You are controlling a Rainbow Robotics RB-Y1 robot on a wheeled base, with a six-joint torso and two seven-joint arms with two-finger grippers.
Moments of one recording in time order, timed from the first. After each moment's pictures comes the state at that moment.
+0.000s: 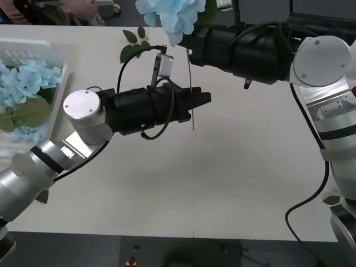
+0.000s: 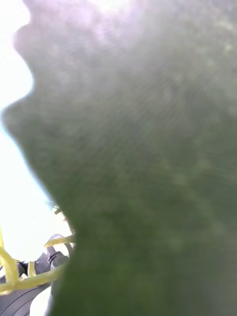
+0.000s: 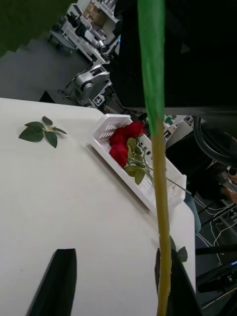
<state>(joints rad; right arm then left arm) -0.61 -0.38 0.14 -1.72 -1.33 0.87 1.83 -0.57 0.50 -0.57 -1.45 2.13 0.59 -2.57</state>
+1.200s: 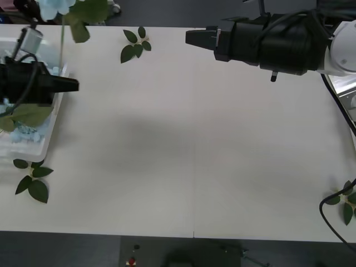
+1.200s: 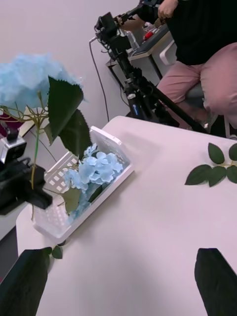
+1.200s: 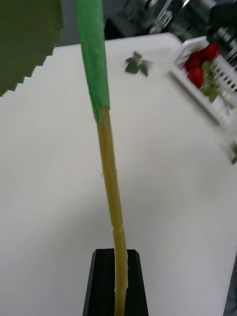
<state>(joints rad) -0.63 -0.57 0.15 -1.72 -1.52 0.89 1.89 -0.57 1.34 -0.58 -1.51 2.40 0.84 -2.57</state>
